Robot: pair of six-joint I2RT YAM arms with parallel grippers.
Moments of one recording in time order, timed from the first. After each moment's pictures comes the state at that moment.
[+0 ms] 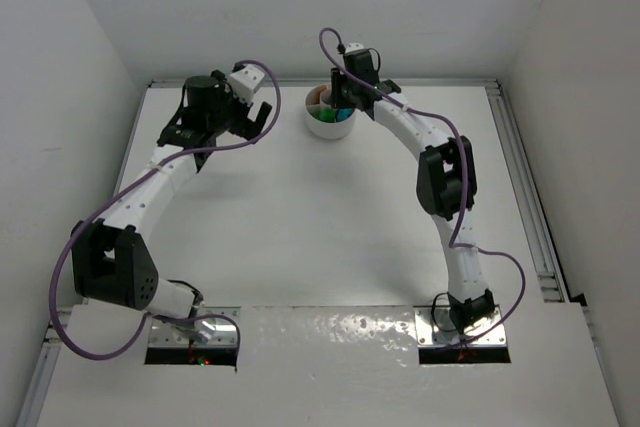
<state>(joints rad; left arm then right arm) -0.19 1.43 1.21 -0.20 0.19 0.37 0.41 2.34 2.08 -0.36 0.06 0.21</state>
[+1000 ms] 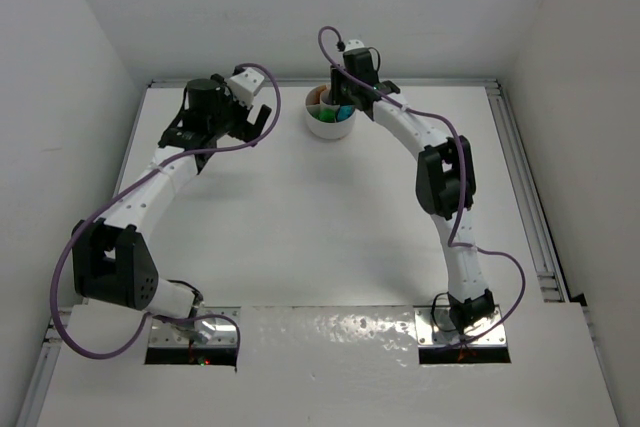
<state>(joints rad) -0.19 1.43 1.19 -0.21 0.16 0.37 0.41 2.35 2.08 -0.30 0.07 0.20</state>
